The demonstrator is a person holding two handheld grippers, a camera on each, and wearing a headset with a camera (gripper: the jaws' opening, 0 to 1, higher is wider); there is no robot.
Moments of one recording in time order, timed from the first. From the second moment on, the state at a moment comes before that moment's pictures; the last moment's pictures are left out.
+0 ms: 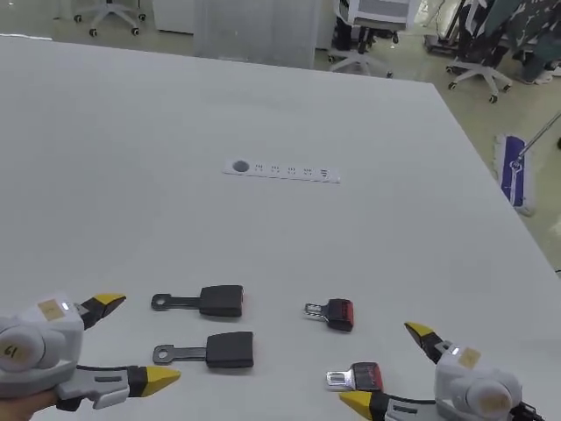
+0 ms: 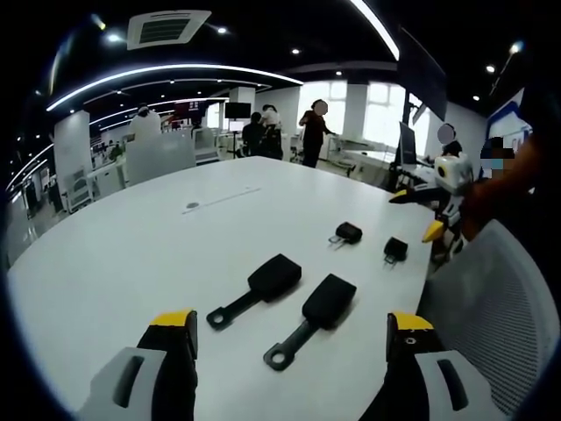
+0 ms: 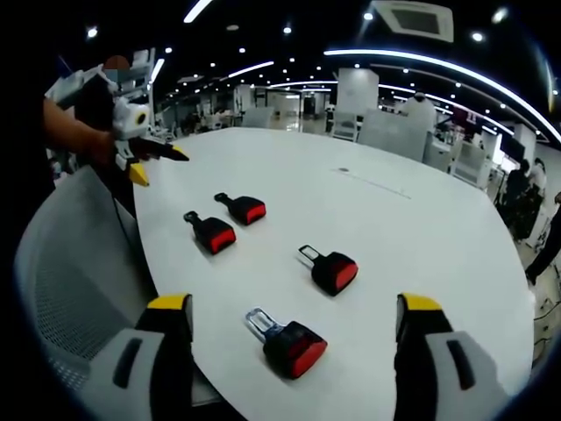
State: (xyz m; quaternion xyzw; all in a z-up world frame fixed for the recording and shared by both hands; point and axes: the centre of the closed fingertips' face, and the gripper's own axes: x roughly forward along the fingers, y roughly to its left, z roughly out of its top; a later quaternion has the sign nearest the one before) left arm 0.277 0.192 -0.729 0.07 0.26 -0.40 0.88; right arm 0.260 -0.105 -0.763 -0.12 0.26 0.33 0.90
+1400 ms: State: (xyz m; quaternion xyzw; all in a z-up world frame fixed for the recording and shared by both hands) left arm 0.285 0.141 -0.759 0.13 0.28 -0.46 0.83; right arm 0.253 -0.100 -0.791 -0.14 0.31 0.44 0.83
